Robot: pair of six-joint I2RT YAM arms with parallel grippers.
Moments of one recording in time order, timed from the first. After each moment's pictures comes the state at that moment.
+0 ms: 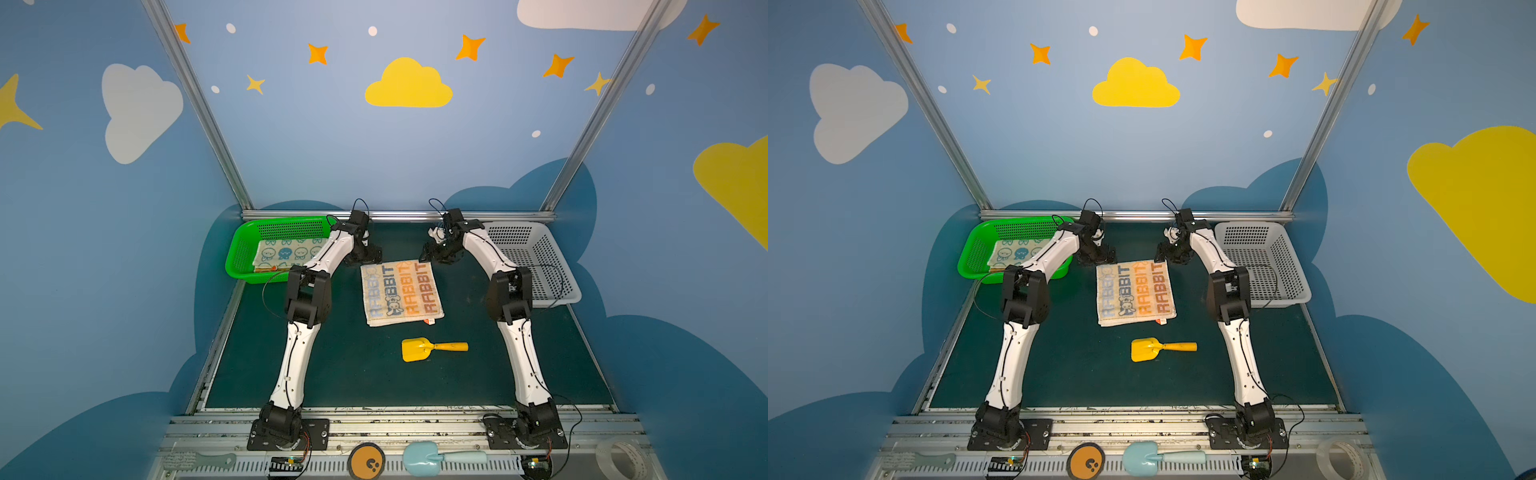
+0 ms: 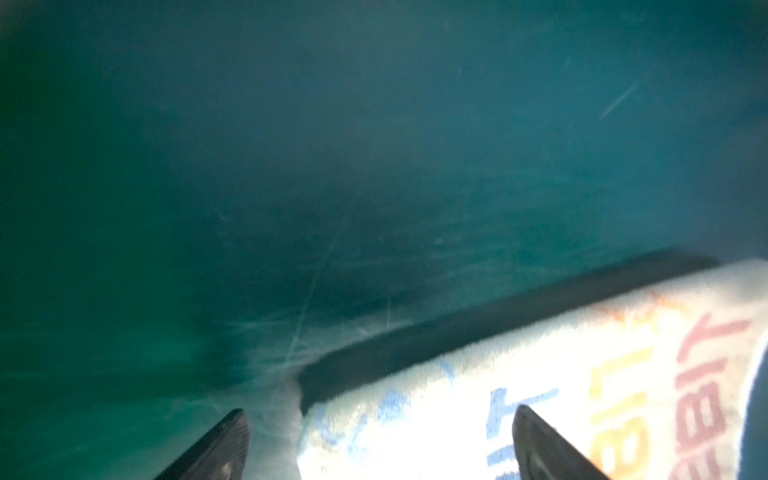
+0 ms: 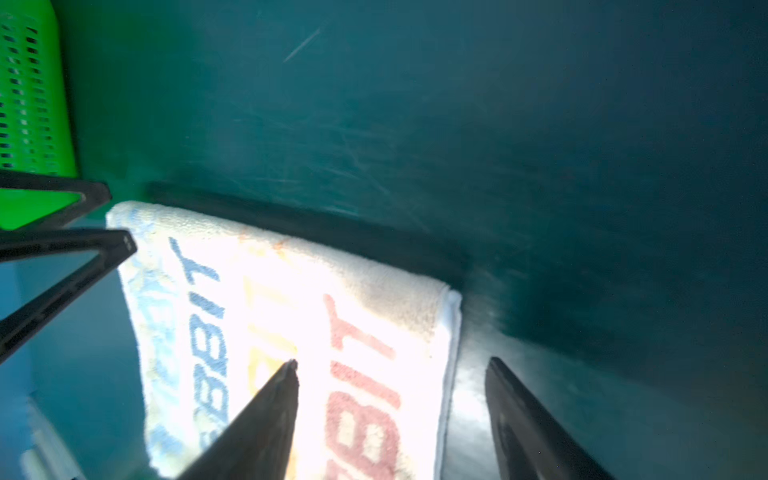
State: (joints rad) left arm -0.27 2.50 2.27 -0.99 0.18 -0.30; right arm 0.31 2.60 2.43 -1.03 -0.41 0.16
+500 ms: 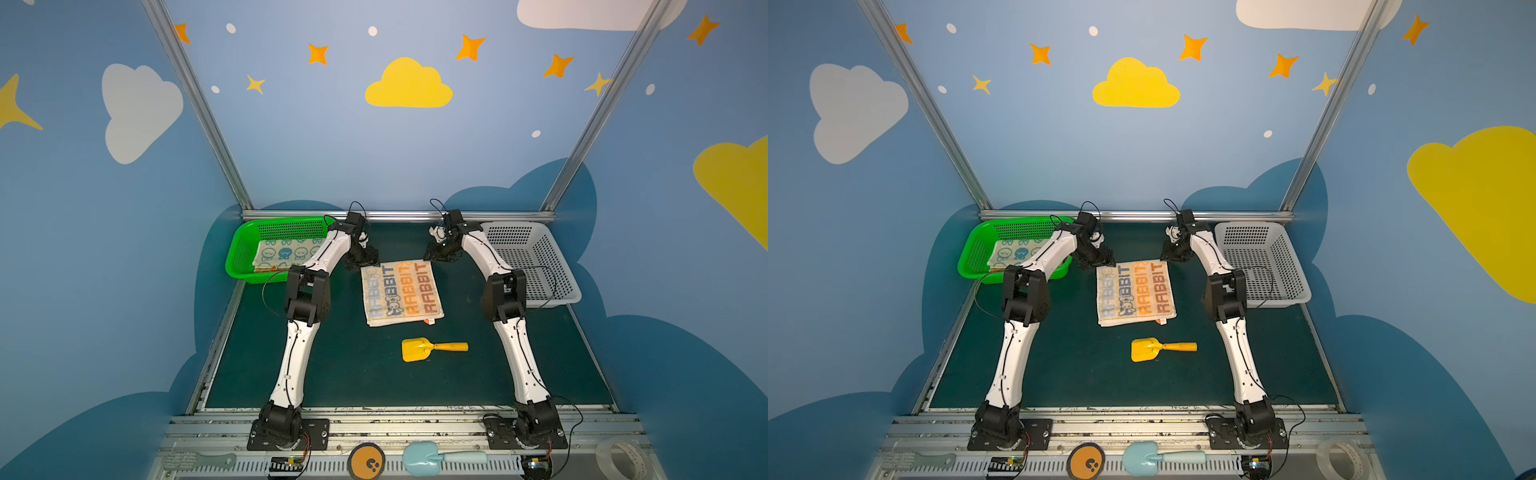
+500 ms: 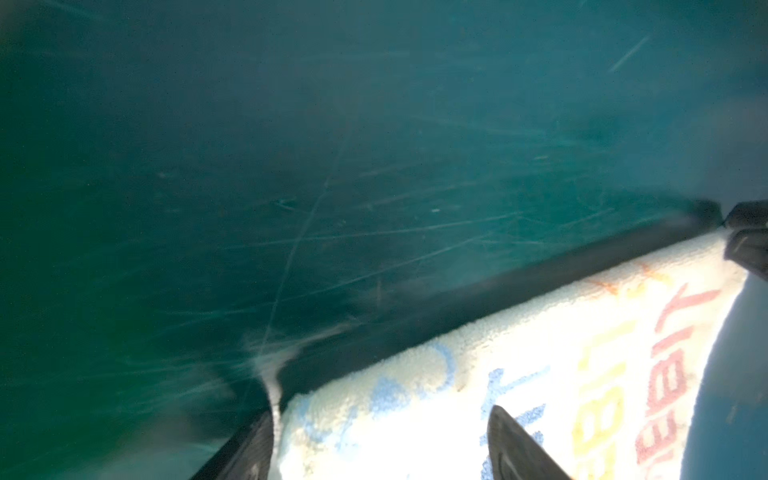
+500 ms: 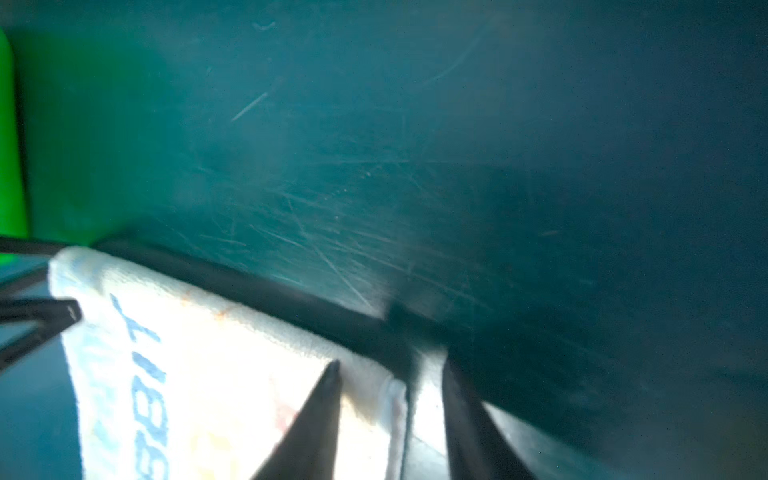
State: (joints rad) left arm -0.24 2.55 2.31 -1.03 0.28 -0.29; right arm 0.30 2.72 2.59 -1.03 -0.40 0.16
